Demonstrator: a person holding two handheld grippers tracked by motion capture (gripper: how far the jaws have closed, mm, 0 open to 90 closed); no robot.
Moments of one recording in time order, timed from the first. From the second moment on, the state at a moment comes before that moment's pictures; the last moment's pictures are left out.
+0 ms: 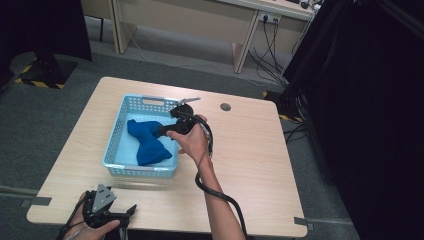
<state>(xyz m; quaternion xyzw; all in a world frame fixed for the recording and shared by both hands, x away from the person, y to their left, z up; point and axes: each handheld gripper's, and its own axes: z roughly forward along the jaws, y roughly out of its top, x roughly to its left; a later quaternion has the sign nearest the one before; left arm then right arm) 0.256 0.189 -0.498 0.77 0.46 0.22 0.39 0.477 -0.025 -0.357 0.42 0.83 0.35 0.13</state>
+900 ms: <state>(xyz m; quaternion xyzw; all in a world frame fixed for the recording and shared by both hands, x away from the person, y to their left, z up) 0.256 0.188 -0.498 0.76 0.46 0.22 0.39 0.470 -0.060 -0.365 0.43 0.82 0.35 0.13</state>
